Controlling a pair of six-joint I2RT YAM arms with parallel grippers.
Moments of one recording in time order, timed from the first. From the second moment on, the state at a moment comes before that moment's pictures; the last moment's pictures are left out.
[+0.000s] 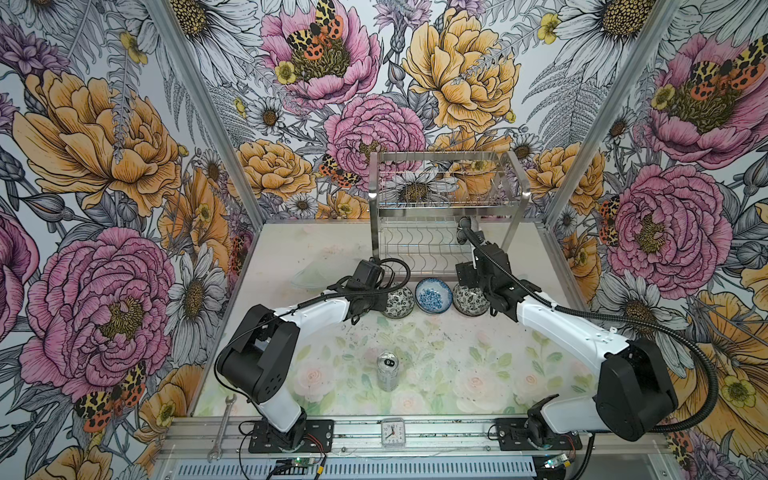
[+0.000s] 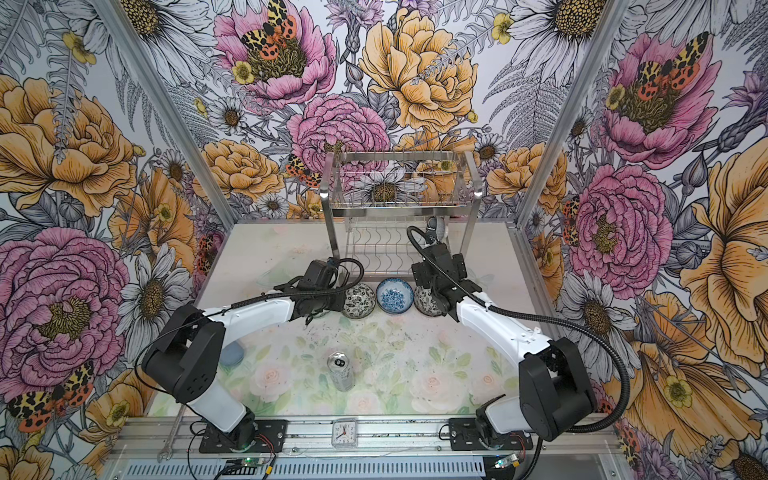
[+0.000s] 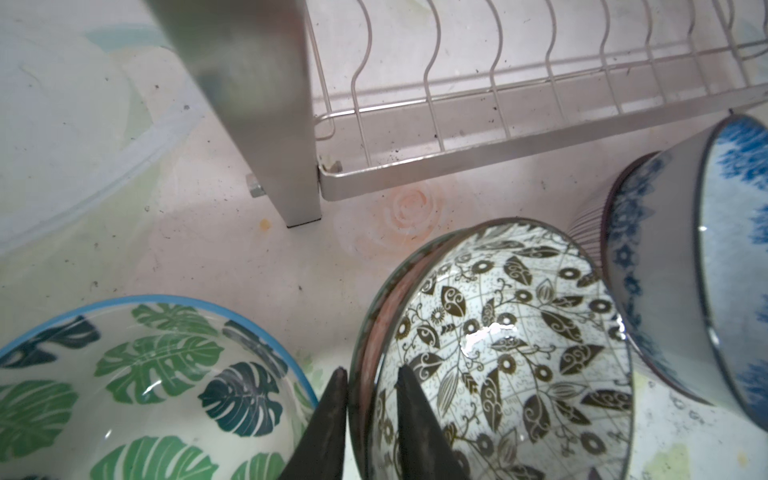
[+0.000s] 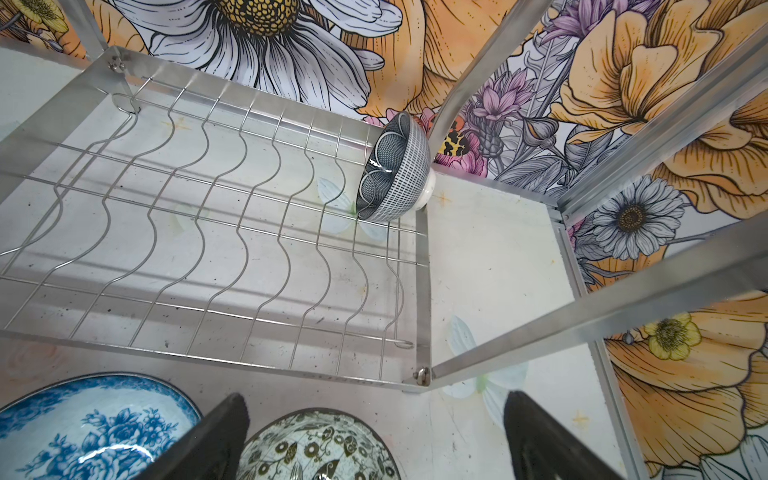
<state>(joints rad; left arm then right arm) -0.55 1.65 0.97 -0.23 -0.04 -0.32 0.43 1.40 0.97 -0.20 0.42 0.00</state>
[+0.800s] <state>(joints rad) -0.55 1.63 0.99 -0.27 -0.07 -0.31 0.42 1.37 0.97 -0.23 0.41 0.00</state>
